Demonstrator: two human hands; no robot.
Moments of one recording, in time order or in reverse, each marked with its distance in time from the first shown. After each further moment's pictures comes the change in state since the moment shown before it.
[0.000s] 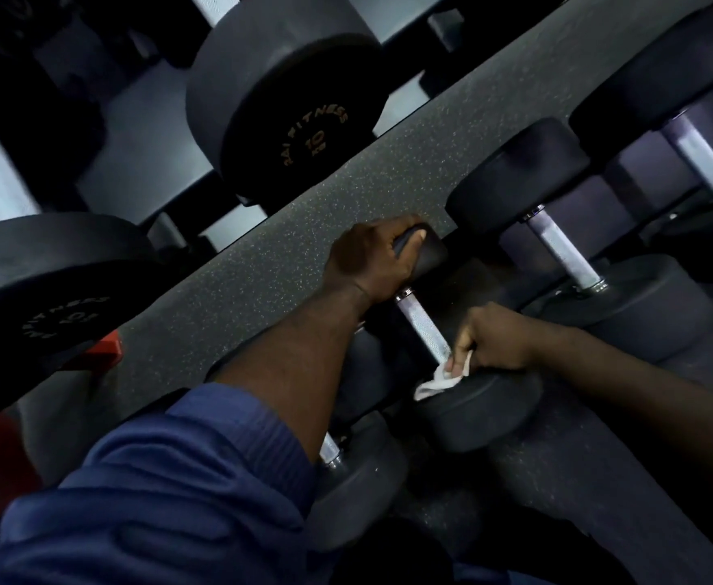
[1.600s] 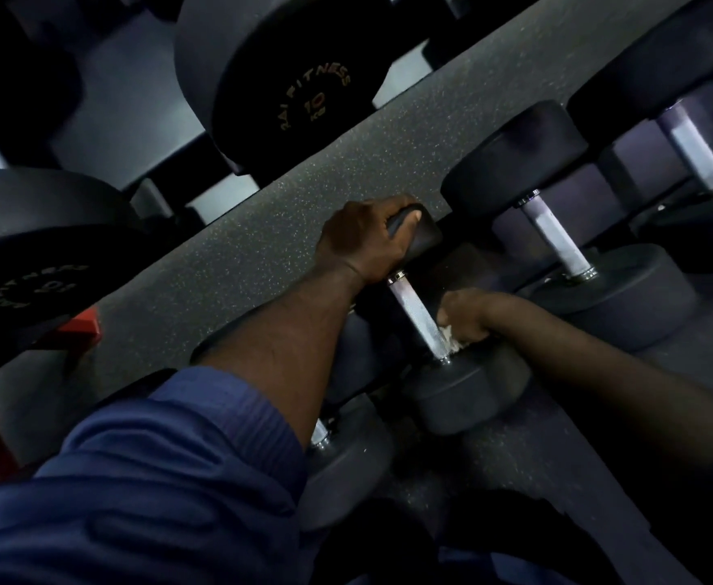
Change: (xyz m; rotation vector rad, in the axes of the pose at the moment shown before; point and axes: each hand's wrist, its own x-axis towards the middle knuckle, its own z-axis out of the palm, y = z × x) left_hand 0.000 -0.003 0.001 -0.019 -0.007 -0.024; right_hand 0.032 -0.029 -0.007 -0.390 -0.205 0.296
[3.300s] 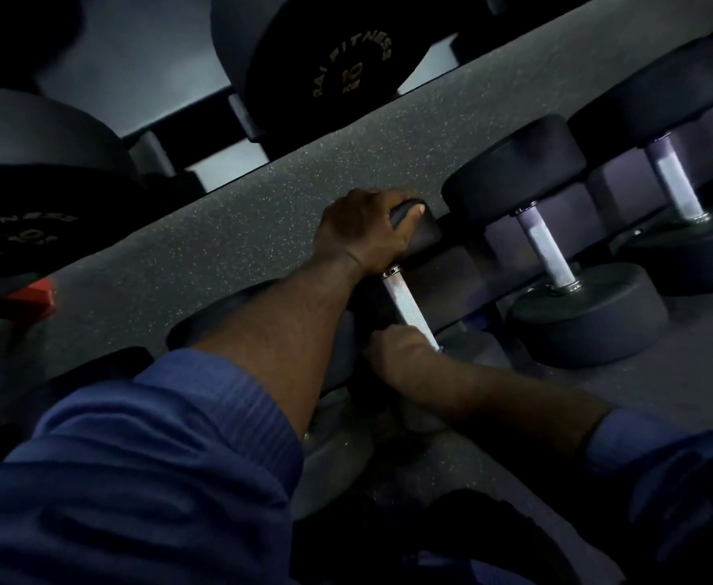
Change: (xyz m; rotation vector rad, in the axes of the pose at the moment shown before) left_hand -0.004 0.003 -0.003 0.028 0.031 -0.036; right_hand 0.017 -0.102 0.041 -0.346 0.214 -0.033
